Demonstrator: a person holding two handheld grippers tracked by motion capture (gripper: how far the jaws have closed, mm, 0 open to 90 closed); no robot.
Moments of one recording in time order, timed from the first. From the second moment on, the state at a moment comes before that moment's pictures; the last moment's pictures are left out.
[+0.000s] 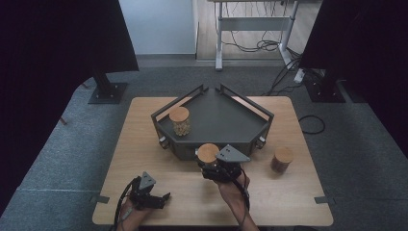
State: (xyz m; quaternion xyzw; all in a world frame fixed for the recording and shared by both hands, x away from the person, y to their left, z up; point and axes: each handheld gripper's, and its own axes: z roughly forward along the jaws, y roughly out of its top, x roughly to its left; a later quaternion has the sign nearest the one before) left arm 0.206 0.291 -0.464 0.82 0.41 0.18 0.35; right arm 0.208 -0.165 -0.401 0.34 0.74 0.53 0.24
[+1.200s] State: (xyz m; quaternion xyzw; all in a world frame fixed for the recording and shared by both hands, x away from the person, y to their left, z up) left arm 0.206 0.292 -0.464 0.83 0.40 0.18 0.35; right arm 0.221 -0.160 -0.380 0.33 0.73 0.54 0.25
